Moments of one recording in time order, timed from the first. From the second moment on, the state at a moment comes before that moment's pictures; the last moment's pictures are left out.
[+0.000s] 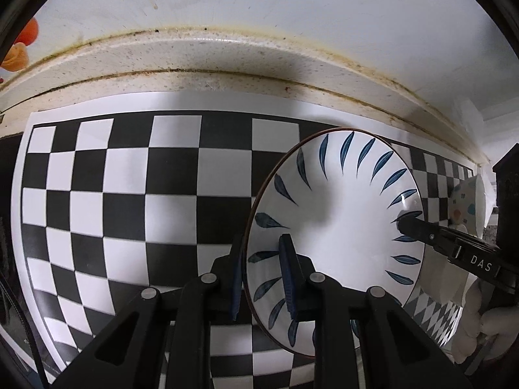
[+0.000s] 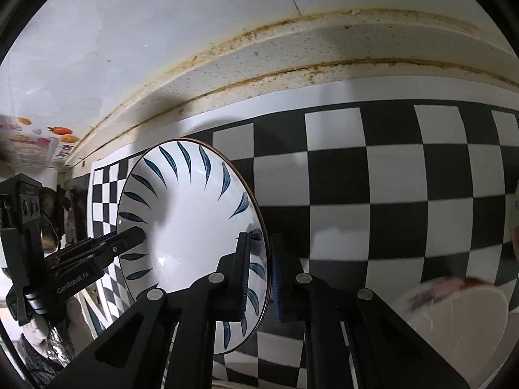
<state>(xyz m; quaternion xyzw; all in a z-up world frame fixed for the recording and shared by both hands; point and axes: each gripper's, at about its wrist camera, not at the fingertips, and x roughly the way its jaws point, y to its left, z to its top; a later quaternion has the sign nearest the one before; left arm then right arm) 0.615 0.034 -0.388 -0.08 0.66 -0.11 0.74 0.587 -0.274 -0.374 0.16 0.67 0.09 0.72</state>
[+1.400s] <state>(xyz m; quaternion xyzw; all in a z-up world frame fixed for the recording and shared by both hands) 0.411 -0.037 -0.342 -0.01 0.66 -0.17 0.73 0.338 -0.343 -0.312 0.18 0.65 0.09 0.73</state>
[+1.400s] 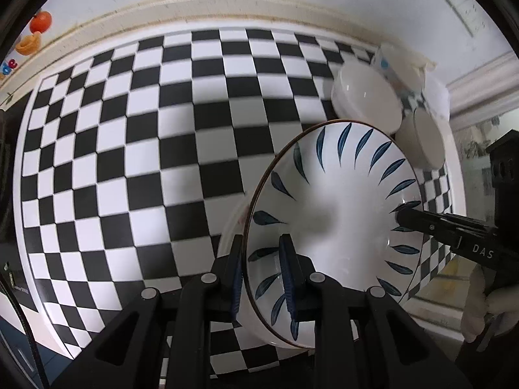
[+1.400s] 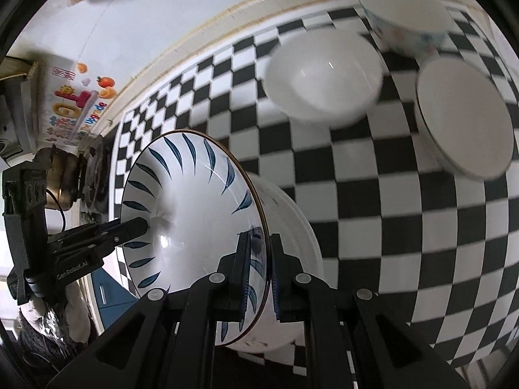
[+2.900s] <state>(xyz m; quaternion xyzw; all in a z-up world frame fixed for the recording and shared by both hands) 0.385 -0.048 -0.389 -0.01 0.70 -0.10 0.71 0.327 -0.326 -0.351 0.14 0.69 0.05 0.71</state>
